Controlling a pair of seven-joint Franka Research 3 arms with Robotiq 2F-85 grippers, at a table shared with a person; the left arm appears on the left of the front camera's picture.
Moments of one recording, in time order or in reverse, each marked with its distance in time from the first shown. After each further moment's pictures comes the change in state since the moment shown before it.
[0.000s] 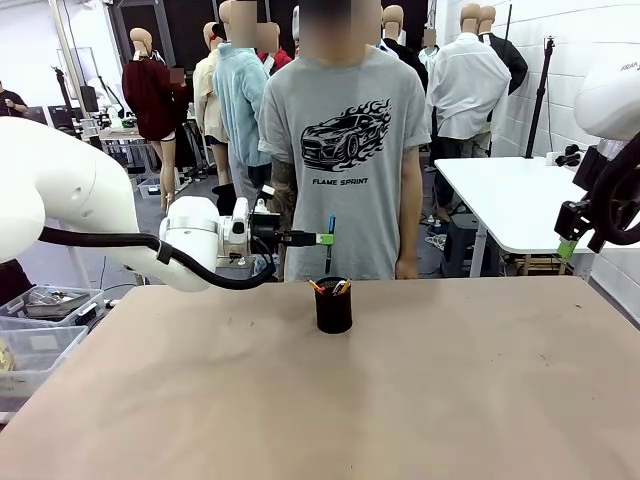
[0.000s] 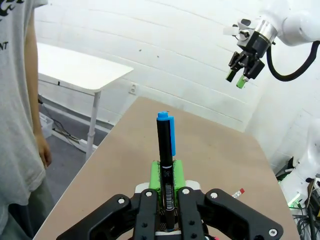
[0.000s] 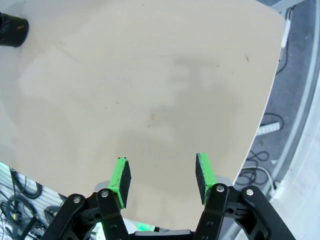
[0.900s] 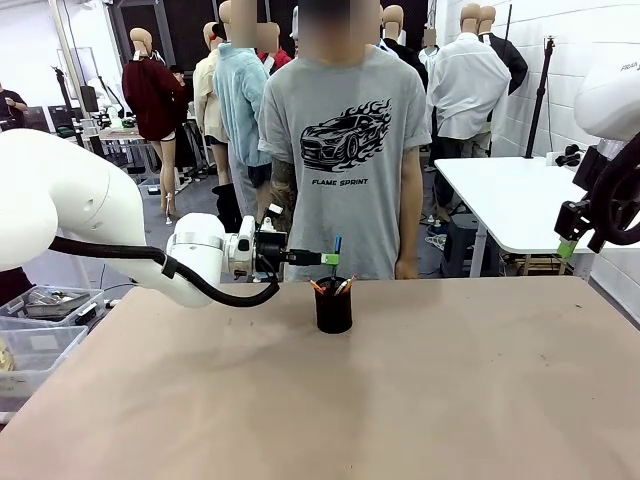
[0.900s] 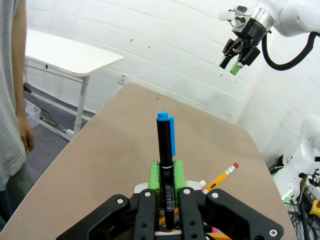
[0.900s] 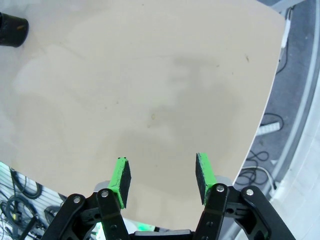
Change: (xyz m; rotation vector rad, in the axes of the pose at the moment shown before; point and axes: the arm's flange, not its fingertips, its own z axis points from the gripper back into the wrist) left arm -0.034 -0.002 -0.010 -0.038 0.029 0.048; right arm 0.000 0.000 0.000 0.000 0.000 0.000
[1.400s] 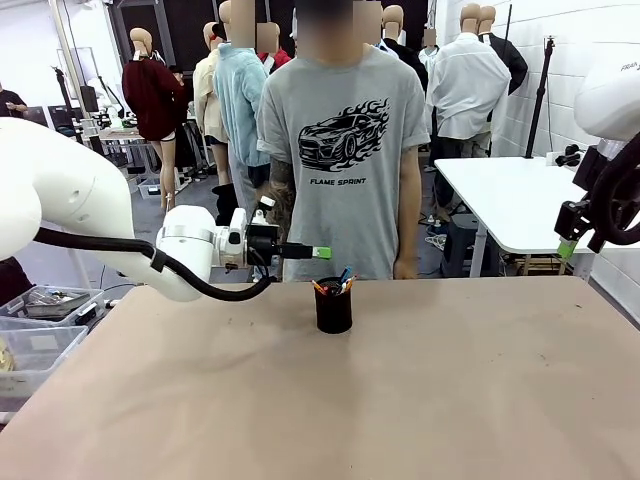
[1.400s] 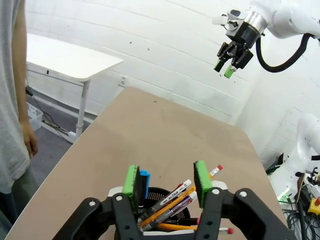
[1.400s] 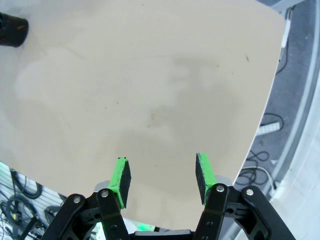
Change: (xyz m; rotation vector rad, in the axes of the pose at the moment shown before) left arm 0.020 -0.017 0.023 0.008 0.001 -0.021; right arm 0.000 0.000 0.000 0.000 0.000 0.000
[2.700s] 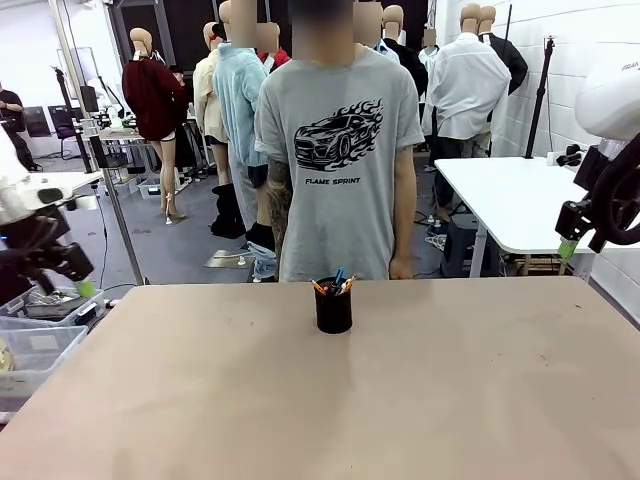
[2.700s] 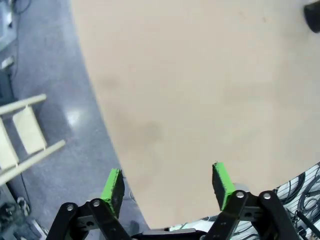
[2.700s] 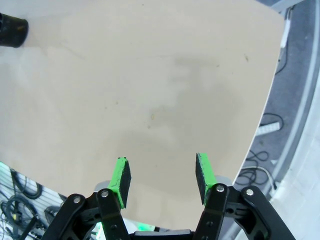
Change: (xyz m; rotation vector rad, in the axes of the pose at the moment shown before) left arm 0.032 -0.206 0.342 1.119 0.815 0.661; right arm 0.000 -0.001 0.000 0.000 -0.001 -0.002
